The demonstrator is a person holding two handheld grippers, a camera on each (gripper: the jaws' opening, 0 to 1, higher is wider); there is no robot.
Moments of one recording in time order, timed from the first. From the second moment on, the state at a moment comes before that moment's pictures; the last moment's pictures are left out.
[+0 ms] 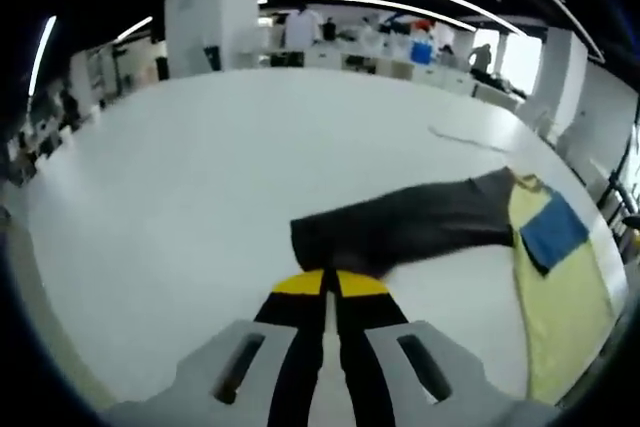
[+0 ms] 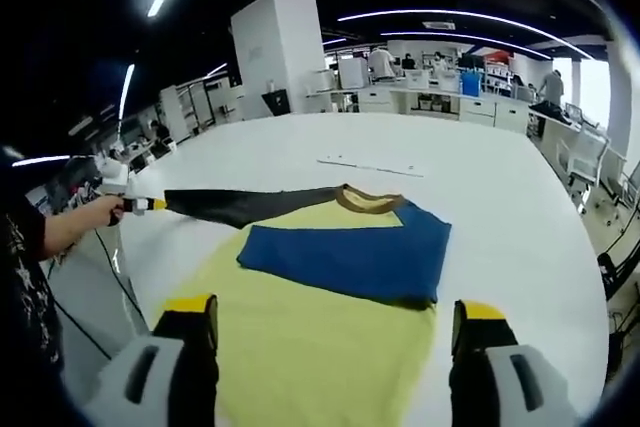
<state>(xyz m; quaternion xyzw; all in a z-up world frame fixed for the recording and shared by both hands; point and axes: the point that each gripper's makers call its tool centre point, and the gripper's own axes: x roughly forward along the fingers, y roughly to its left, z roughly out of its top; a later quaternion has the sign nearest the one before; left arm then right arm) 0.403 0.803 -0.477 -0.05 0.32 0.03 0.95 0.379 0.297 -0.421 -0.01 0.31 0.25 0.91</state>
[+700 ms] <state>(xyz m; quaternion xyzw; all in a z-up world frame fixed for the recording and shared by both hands) 0.423 0.846 -0.513 -0.05 0.35 0.05 0.93 0.361 0.292 -0.420 -0.01 0.33 0.26 0.91</state>
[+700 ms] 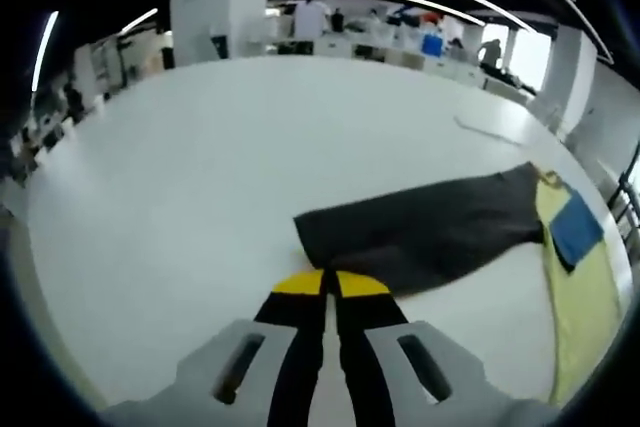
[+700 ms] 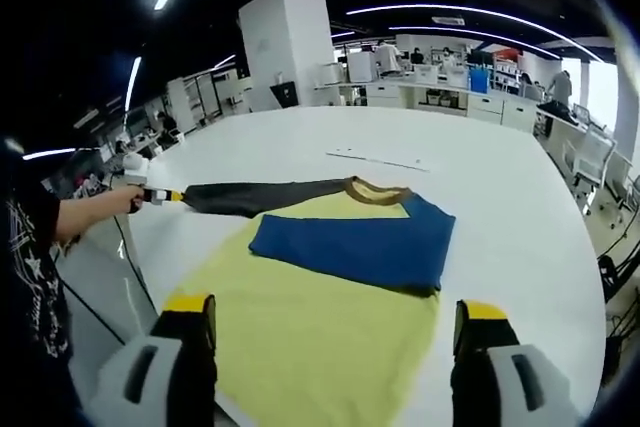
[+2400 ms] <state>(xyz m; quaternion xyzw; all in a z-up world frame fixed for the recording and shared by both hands) 0.424 0.828 -0.524 -0.07 0.39 0.08 0.92 0.362 0.296 -0.399 0.01 0.31 0.26 0.92</state>
